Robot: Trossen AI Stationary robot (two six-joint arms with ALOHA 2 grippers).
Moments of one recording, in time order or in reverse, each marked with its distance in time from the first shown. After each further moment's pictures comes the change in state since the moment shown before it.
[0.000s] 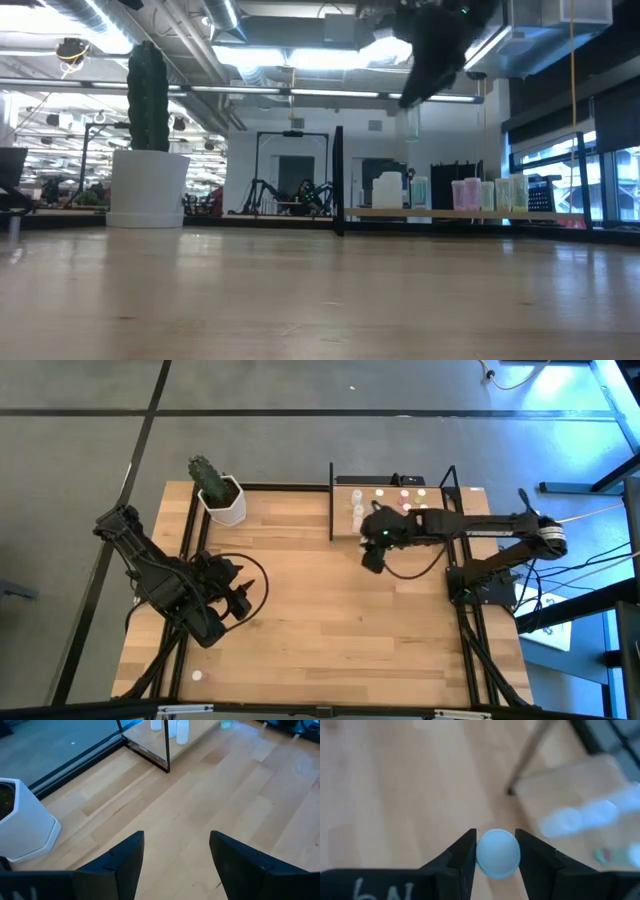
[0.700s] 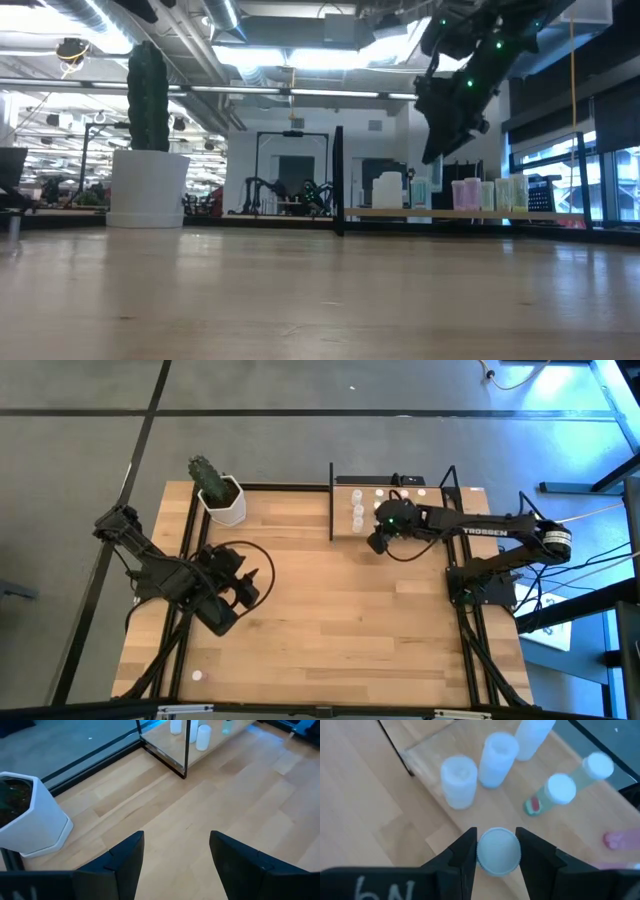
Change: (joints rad) left arm 0.107 0.000 0.000 0.006 0.000 0.008; right arm -0.231 -0.069 -0.303 0.217 0.144 0.094
